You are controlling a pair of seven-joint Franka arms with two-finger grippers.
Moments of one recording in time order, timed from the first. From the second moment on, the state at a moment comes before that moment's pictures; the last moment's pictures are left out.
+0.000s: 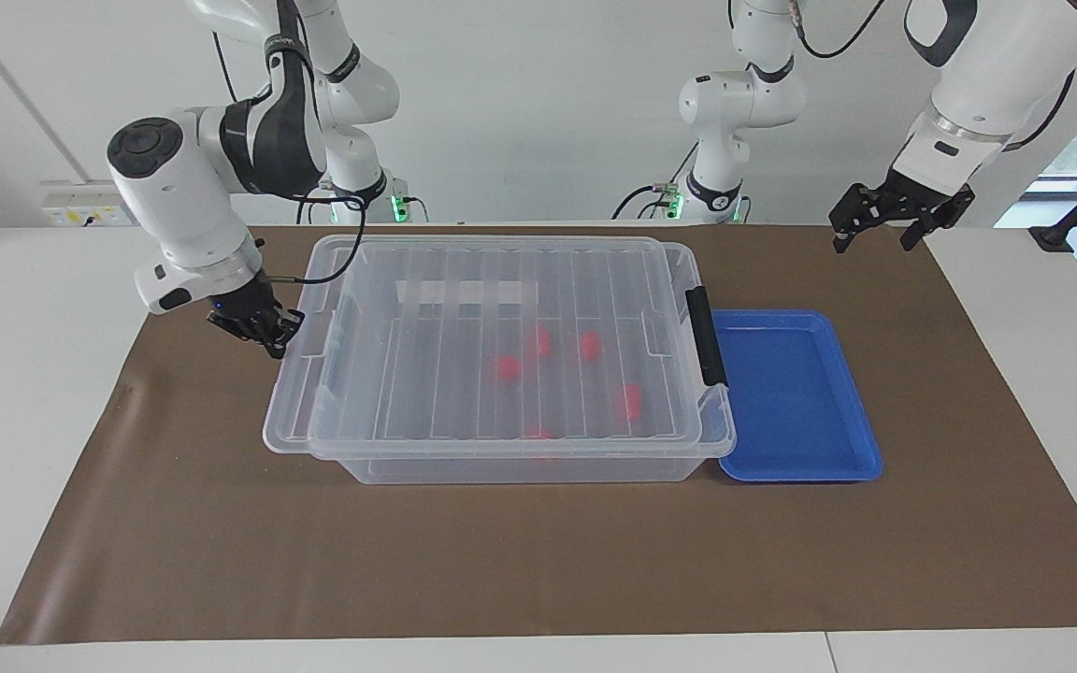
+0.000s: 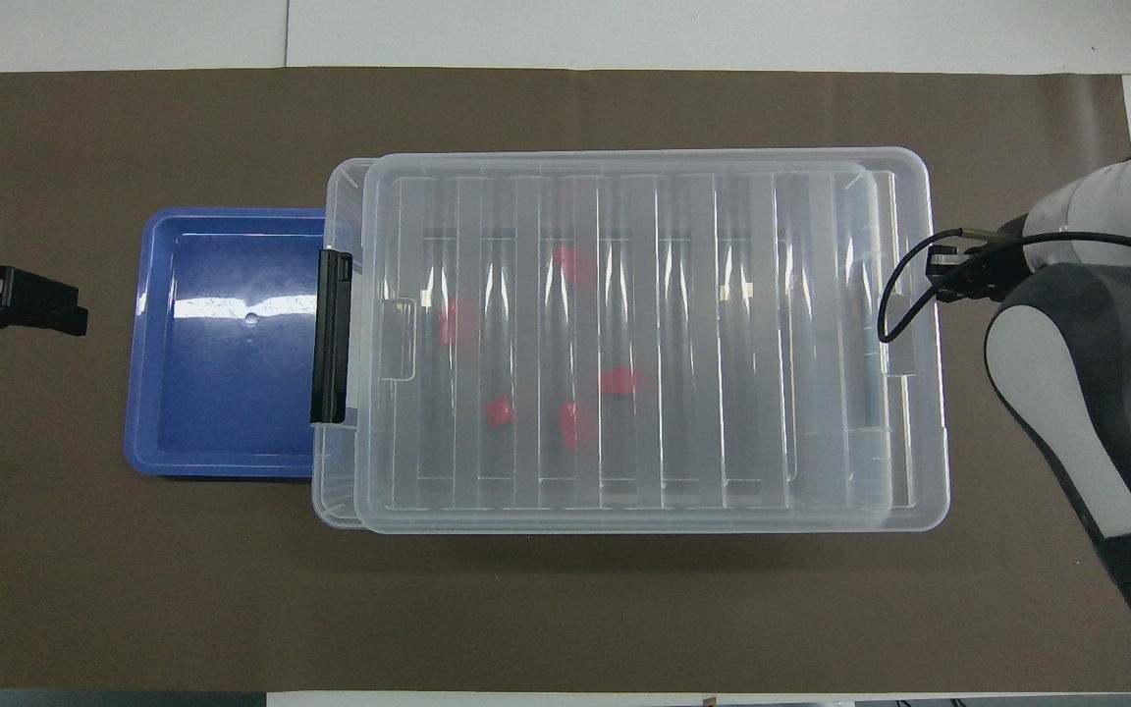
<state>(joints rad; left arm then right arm) -0.03 -0.04 -0.04 -1.60 0.00 1.52 0.00 0.09 0.07 -0.07 -1.86 0.02 1.95 0.23</state>
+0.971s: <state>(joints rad) -0.03 -0.04 -0.03 -1.60 -0.02 1.52 0.03 0.09 0.07 -0.02 -1.87 0.02 1.95 0.29</state>
